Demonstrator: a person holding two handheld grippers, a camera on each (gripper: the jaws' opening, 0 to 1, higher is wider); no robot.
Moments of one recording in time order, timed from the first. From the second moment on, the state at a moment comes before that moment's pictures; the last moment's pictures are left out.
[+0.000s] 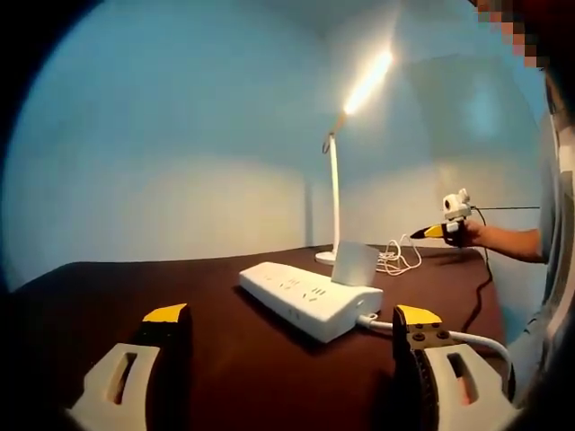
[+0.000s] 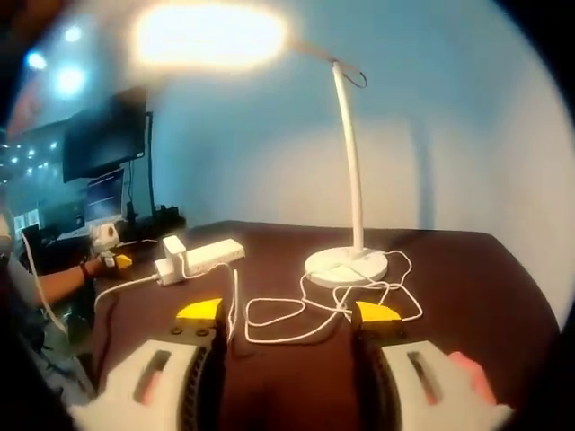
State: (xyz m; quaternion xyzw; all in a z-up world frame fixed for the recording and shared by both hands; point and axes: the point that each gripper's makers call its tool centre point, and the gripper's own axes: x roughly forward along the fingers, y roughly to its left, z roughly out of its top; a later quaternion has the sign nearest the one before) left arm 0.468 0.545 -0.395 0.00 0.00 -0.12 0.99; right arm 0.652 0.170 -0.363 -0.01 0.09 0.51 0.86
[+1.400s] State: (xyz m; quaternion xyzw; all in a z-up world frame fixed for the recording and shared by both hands) left arm 0.468 0.543 -0.398 -0.01 0.00 -0.12 0.99; right arm 0.740 0.241 -0.344 -0.01 0.09 0.55 0.83
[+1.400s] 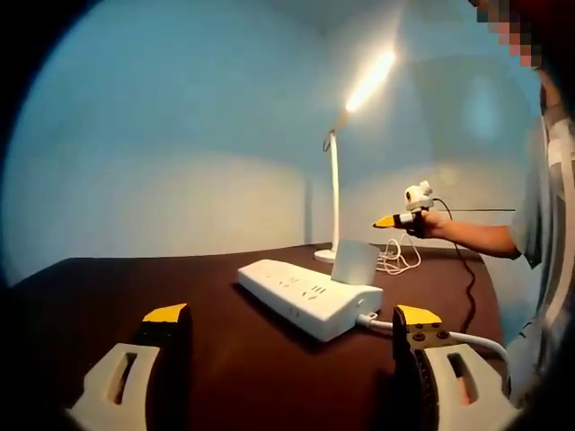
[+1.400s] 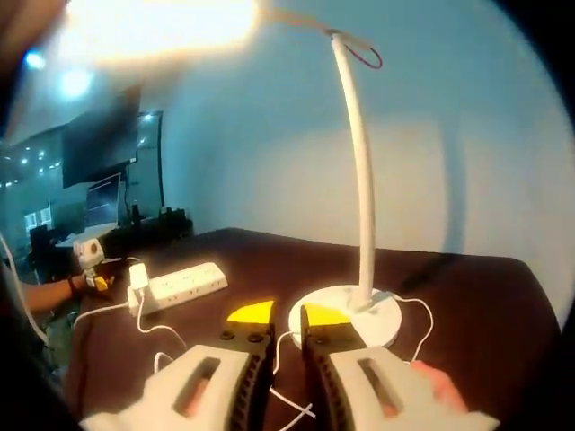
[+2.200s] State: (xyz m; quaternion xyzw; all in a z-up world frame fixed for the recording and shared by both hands) left arm 0.469 0.547 -0.403 0.00 0.01 -0.12 0.99; right arm 0.783 0.277 -0.382 -0.06 0.12 0.53 0.84
